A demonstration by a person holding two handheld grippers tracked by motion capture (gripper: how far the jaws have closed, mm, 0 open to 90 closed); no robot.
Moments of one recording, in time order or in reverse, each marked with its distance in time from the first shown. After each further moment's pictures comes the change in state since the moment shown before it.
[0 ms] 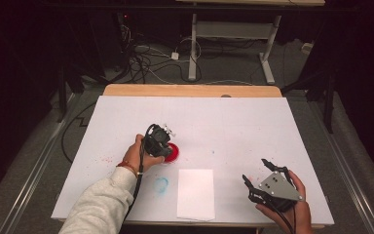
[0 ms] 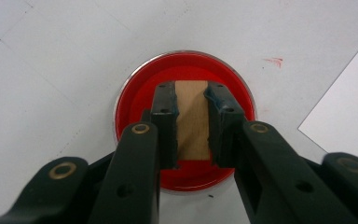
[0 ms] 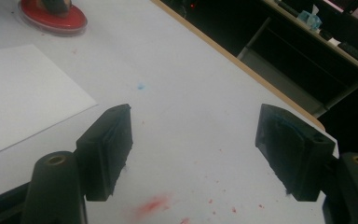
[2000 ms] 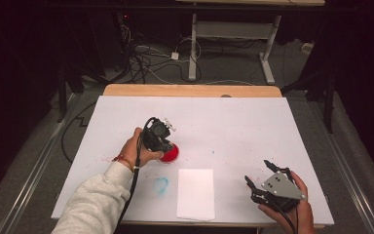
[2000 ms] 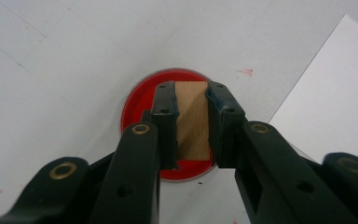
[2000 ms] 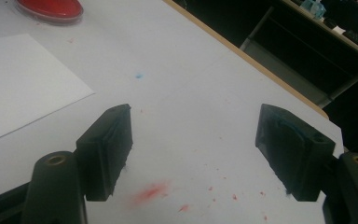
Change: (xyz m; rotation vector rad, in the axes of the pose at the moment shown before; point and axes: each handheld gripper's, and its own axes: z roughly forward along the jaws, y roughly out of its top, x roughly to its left) left arm 0.001 0.013 -0.023 0.013 -0.044 0.041; right arm -0.004 -0.007 0.000 0.029 0.010 0.017
